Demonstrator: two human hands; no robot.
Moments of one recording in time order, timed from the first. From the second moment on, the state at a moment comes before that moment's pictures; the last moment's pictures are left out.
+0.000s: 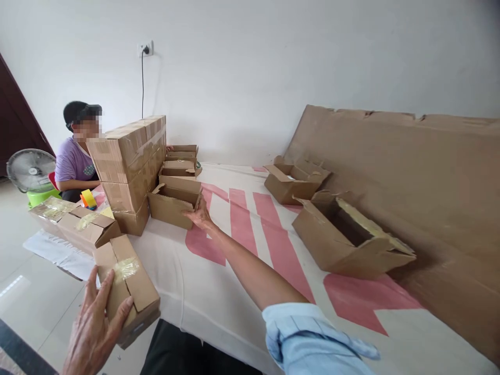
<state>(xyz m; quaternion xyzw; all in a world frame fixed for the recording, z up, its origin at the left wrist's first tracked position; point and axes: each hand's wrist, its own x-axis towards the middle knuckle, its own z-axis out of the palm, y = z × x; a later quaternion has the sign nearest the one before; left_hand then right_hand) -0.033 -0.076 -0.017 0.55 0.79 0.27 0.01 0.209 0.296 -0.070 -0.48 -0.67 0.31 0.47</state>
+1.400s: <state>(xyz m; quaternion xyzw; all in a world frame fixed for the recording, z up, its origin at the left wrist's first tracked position) 0.007 0.018 -0.021 0.48 0.60 0.52 0.38 0.428 0.044 -0.116 -0.62 -0.76 0.15 0.14</state>
